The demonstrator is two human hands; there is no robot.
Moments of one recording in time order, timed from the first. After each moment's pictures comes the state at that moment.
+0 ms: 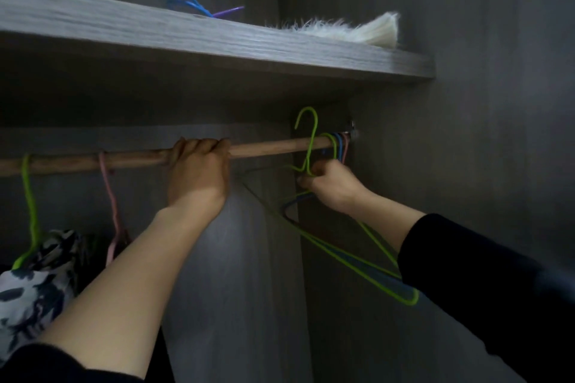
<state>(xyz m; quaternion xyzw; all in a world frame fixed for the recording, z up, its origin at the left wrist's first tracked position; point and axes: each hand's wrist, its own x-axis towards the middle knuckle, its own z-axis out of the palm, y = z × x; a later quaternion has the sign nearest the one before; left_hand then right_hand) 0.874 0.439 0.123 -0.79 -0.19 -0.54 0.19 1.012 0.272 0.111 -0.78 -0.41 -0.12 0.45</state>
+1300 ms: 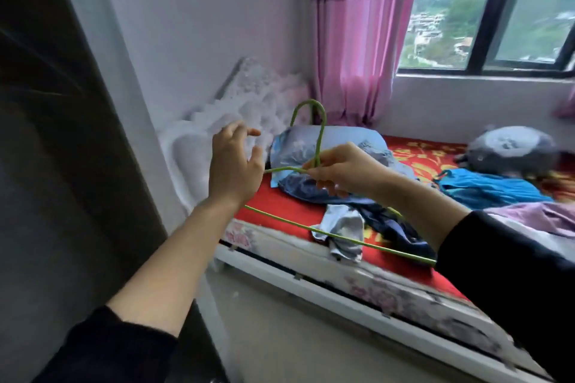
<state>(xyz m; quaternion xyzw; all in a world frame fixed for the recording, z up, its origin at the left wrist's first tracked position) 0.882 -0.135 -0.113 -0.87 0.06 -0.37 -0.33 0.876 -0.333 -0.093 -0.85 -0.19 0.05 0.49</state>
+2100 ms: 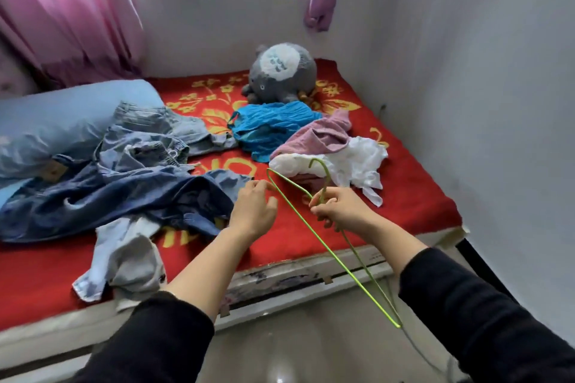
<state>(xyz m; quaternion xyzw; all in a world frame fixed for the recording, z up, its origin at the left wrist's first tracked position) 1.099 -0.671 -0.330 -0.89 0.31 0.11 -0.32 0.967 -0.806 -0.291 -0.78 0.30 -0.01 0.54</state>
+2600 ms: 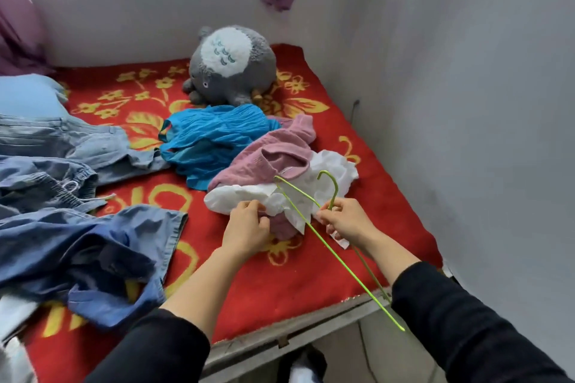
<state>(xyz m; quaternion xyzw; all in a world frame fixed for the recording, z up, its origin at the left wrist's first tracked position) 1.190 -0.949 -0.424 -0.89 0.29 0.20 -0.29 1.053 -1.094 -0.372 -0.73 0.43 -0.04 0.53</state>
